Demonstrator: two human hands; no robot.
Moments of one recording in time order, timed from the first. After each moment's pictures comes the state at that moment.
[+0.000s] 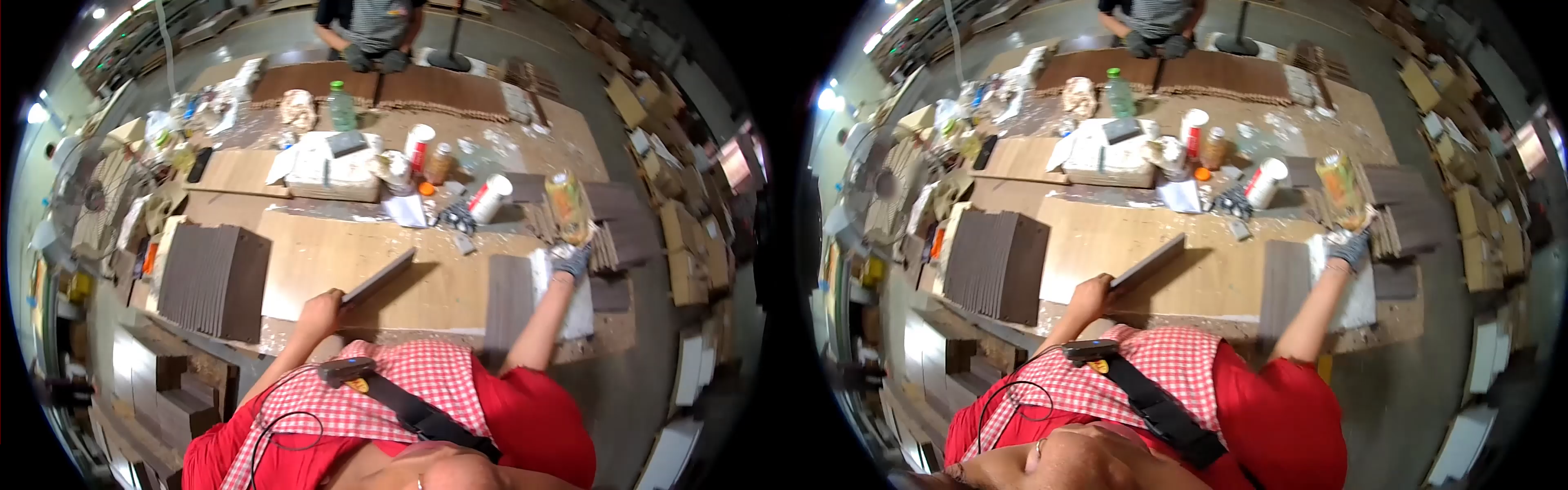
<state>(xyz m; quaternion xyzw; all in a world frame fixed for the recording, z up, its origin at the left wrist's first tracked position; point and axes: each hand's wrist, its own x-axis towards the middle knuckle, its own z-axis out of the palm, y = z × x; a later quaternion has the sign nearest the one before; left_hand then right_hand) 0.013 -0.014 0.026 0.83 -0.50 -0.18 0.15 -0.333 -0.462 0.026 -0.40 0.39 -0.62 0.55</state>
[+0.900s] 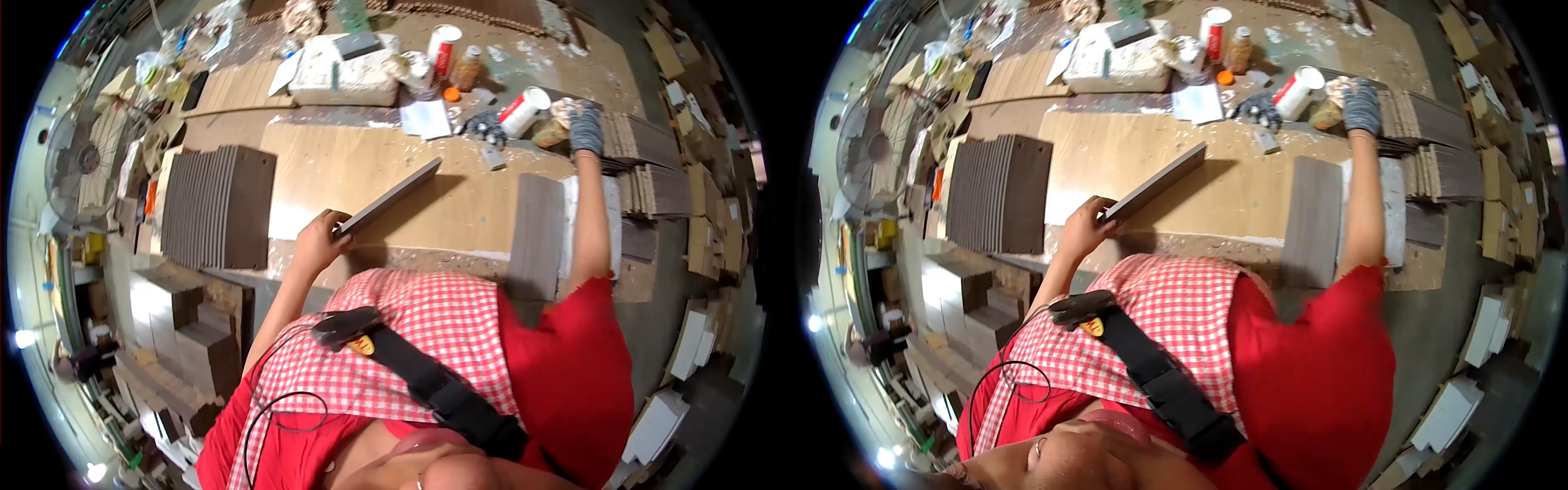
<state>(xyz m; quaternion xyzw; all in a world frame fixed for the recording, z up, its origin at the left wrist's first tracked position) 0.014 0.006 0.042 0.84 -0.44 -0.23 0.23 -0.251 -0.540 0.011 -0.85 0.48 -0.23 -0.01</state>
